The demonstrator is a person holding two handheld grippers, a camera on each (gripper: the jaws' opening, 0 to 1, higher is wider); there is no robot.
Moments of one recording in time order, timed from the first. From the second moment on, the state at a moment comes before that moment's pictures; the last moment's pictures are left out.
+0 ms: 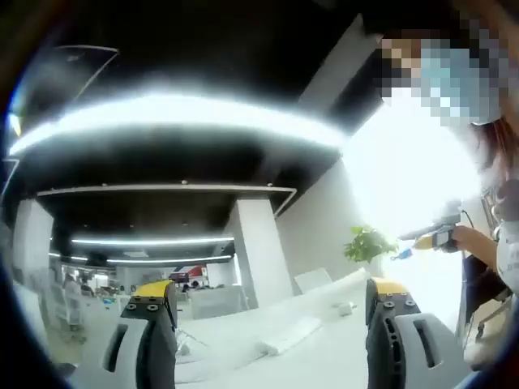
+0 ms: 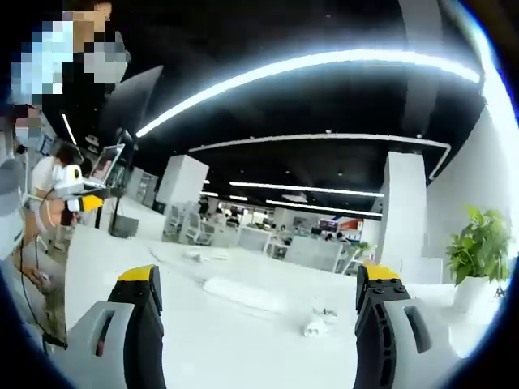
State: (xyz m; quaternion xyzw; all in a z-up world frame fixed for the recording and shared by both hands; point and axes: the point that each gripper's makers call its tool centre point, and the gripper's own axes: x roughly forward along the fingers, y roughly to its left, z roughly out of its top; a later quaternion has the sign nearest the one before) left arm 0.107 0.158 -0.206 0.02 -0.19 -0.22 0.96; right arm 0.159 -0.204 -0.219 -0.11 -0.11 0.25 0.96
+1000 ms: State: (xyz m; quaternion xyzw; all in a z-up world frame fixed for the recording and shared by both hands) left arm 0.157 0.135 -0.311 -0.02 0.00 -0.19 0.98; right arm 0.182 -0.200 -0.305 -0.06 0.00 0.21 0.98
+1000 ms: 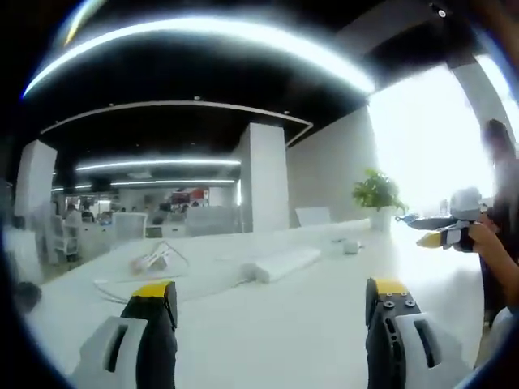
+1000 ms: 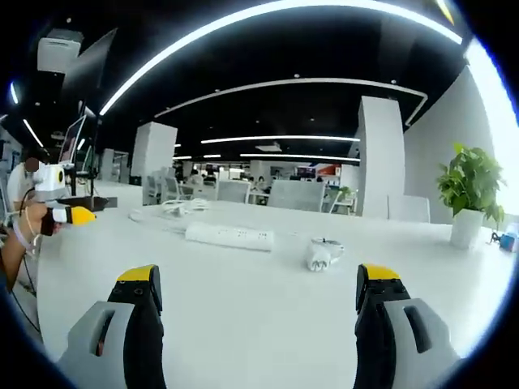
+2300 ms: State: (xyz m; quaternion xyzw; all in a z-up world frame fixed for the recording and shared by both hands) left arm 0.157 0.140 -0.305 0.01 0.02 -0.19 0.98; right arm 0.168 -0.183 -0.305 -0.05 0.00 0.27 0.96
